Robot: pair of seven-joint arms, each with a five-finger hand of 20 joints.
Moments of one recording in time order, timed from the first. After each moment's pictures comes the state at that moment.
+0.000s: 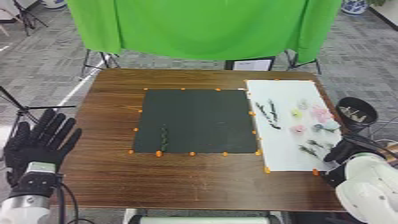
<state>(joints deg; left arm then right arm) 140.2 -47.0 -102.5 -126.5 -2.7 9.8 34.5 -111.7 -49.9 92.5 -120.2 -115.8 -5.0 59.1</state>
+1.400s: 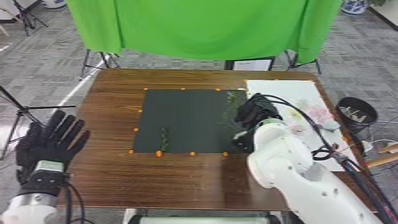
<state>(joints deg) 138.0 -46.5 -100.1 -126.3 -2.9 11.0 32.4 -75.7 -59.3 51.2 -115.0 -112.3 8.9 60.8</state>
